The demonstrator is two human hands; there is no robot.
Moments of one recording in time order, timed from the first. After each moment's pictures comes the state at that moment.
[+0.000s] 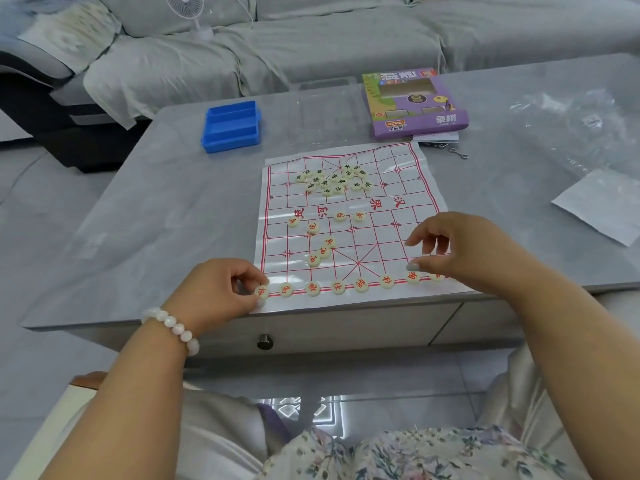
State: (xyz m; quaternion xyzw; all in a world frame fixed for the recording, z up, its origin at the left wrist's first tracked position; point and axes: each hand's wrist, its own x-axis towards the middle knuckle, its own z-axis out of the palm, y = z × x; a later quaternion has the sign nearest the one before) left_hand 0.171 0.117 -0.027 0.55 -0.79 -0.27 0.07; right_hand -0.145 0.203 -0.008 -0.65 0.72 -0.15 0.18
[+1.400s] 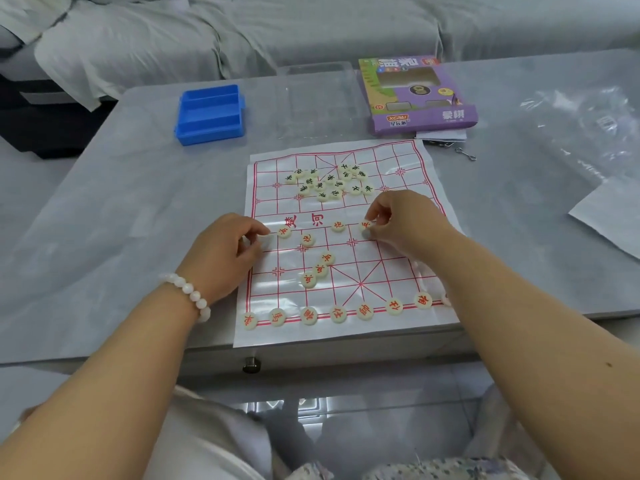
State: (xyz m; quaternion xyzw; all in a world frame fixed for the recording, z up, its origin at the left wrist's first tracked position) left_hand 0.132 0.039 -0.049 0.52 -0.83 -0.17 0.13; right_hand -0.120 0.092 -0.039 -0.59 0.77 -0.15 0.19
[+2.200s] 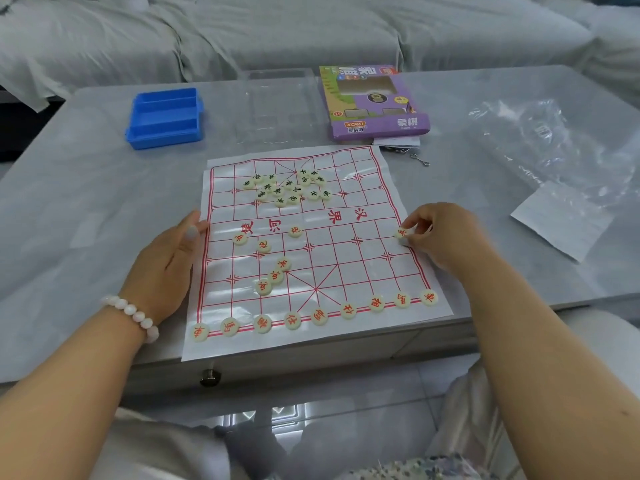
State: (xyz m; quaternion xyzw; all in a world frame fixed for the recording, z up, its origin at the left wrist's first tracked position) left_hand 0.134 0.052 -0.056 0.50 -0.80 -0.26 0.22; right_hand -0.196 0.147 -0.038 -0.46 0.85 -0.16 0.18
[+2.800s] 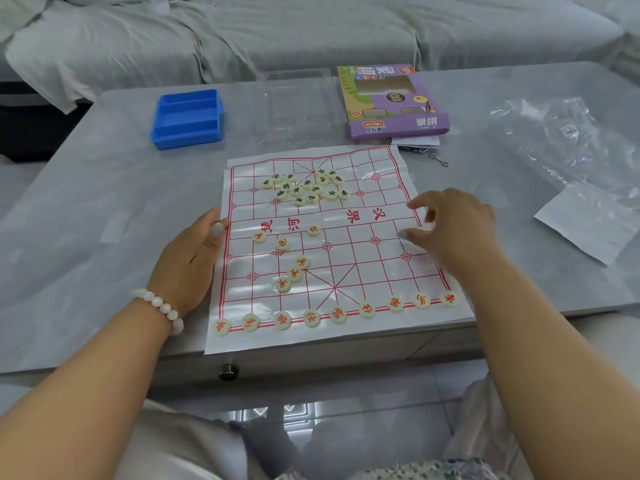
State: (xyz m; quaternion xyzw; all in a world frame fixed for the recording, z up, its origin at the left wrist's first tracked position) left_hand 0.125 0.058 -0.045 0.51 -0.78 -0.26 0.24; right_hand -0.169 0.141 -0.027 -0.52 0.85 -0.10 0.04
